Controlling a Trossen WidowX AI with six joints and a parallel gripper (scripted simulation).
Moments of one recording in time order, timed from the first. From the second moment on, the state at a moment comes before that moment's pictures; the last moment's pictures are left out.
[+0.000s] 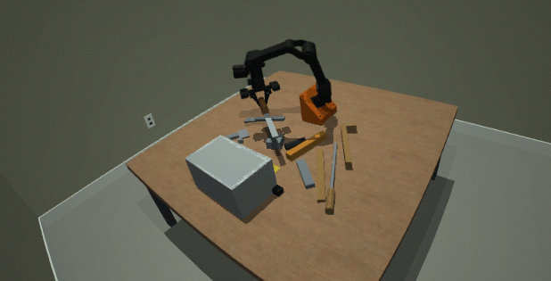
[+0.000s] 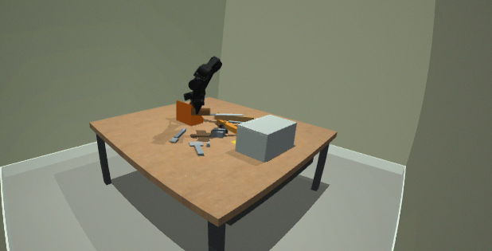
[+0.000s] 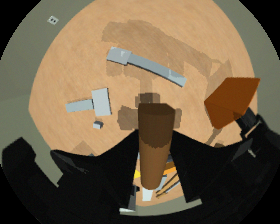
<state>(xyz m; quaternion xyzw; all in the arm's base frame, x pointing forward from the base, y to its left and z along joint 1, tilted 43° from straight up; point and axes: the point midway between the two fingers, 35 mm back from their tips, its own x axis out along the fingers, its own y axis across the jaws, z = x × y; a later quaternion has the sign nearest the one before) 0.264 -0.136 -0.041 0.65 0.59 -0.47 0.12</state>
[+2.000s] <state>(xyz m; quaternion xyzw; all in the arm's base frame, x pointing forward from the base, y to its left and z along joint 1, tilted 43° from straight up) 0.264 -0.136 -0.041 0.66 0.46 -0.60 -0.04</state>
